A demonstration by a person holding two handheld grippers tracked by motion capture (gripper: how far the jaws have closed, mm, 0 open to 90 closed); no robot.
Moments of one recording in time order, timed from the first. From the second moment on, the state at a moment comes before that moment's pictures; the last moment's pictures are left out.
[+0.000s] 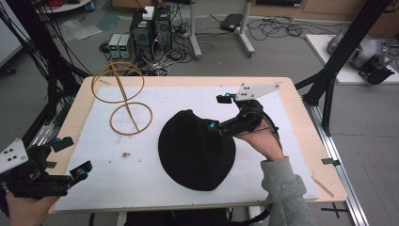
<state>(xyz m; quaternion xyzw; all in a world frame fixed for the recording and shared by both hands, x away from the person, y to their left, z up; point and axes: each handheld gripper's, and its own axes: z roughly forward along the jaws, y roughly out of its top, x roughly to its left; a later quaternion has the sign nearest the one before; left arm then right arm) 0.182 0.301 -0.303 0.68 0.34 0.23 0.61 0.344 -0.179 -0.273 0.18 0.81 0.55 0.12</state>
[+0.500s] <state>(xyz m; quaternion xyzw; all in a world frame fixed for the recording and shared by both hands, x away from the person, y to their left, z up) 0.182 0.301 -0.307 0.69 0.34 0.22 0.60 0.365 -0.142 -0.303 0.17 0.83 0.52 0.10</state>
